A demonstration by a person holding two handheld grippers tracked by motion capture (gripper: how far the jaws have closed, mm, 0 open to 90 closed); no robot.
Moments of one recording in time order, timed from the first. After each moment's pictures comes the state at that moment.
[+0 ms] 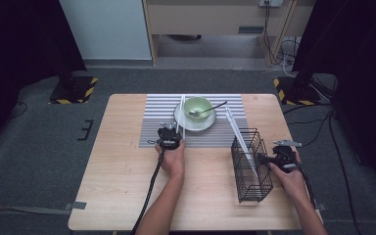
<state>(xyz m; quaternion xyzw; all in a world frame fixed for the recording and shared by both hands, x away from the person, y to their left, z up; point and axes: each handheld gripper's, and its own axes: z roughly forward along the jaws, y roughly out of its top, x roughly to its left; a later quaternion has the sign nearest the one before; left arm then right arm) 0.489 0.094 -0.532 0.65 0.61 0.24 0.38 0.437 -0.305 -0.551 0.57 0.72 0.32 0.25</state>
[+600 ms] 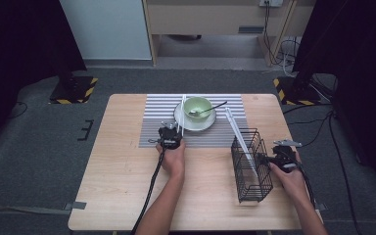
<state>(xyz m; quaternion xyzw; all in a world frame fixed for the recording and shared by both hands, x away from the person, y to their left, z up) 0.492 0.093 -0.533 0.65 0.61 0.24 0.39 0.437 -0.305 -0.551 0.57 0.72 0.32 0.25</state>
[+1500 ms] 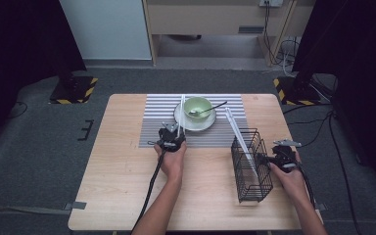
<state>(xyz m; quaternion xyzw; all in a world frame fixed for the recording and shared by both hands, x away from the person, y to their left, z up) 0.471 0.090 -0.517 0.67 0.56 0.27 0.40 0.438 -0.305 -0.551 0.57 0.72 0.32 0.25</state>
